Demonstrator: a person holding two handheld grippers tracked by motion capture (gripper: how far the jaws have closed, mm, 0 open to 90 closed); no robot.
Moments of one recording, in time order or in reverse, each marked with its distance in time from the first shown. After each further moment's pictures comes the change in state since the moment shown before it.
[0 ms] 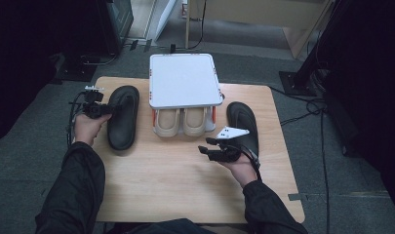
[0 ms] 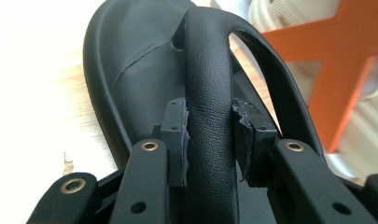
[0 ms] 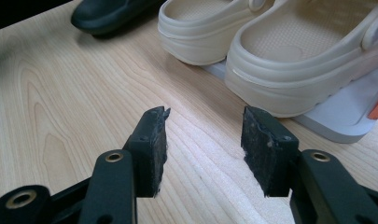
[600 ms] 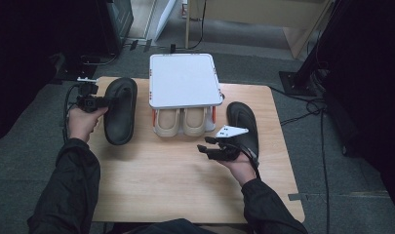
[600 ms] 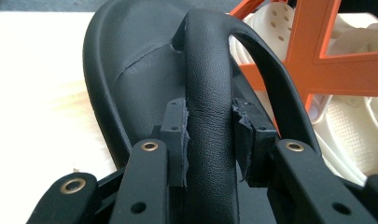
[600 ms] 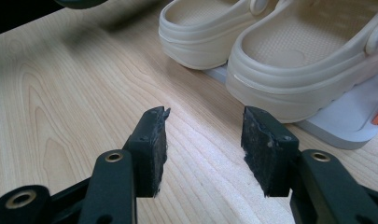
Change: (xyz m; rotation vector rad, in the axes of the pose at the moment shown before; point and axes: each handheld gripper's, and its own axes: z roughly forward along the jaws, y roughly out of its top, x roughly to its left) left arm -0.017 0.026 -0.032 -0.033 0.022 -0.003; right arm -0.001 0.003 0.003 -0.007 0.009 0.002
